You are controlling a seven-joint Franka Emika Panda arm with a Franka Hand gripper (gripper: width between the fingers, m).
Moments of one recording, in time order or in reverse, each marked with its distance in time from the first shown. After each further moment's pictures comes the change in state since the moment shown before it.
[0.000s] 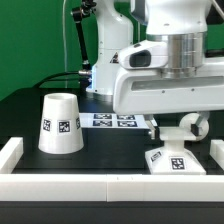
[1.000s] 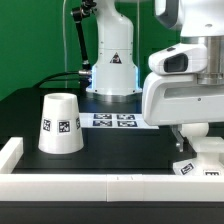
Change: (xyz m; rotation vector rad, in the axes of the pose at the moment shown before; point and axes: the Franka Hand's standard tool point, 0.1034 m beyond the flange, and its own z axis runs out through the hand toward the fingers) arm 0.039 -0.034 0.003 0.005 0.028 0.016
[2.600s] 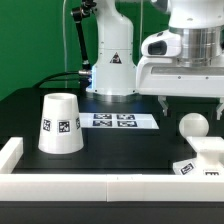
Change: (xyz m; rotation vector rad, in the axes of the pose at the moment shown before) arm -0.129 -0.009 -0.016 -0.020 -0.243 0.308
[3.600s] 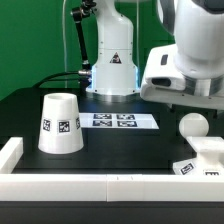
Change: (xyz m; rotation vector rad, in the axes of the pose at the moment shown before) arm -0.023 -0.008 0.016 -0.019 -0.527 0.014
